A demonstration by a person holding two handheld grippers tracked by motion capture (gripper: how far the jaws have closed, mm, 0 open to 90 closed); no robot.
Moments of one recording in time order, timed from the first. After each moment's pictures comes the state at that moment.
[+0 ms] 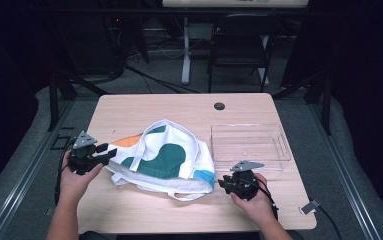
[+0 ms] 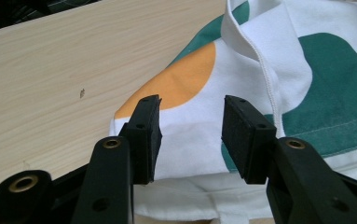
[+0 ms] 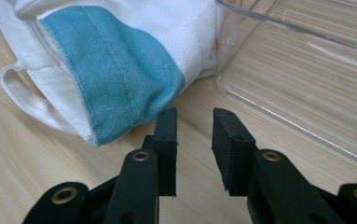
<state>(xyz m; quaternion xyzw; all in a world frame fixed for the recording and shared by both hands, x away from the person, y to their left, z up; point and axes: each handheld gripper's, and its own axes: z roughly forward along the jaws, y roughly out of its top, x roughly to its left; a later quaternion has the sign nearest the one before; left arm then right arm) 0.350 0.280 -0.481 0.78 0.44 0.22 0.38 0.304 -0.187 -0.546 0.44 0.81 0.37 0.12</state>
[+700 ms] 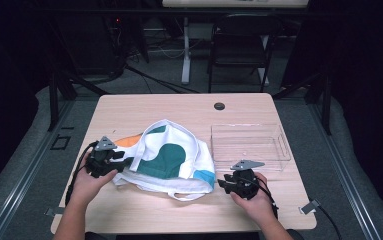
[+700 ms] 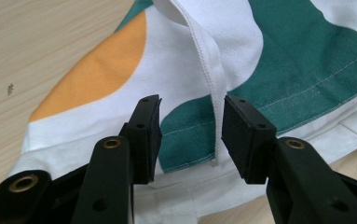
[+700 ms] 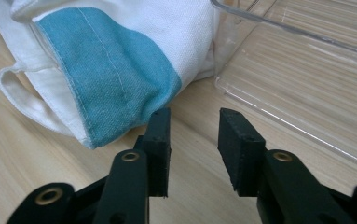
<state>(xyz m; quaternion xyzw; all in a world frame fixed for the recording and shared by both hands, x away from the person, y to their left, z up) 0.355 0.239 -0.498 0.84 0.40 0.16 0.34 0.307 -0.188 -0.547 0.44 0.81 0.37 0.12</state>
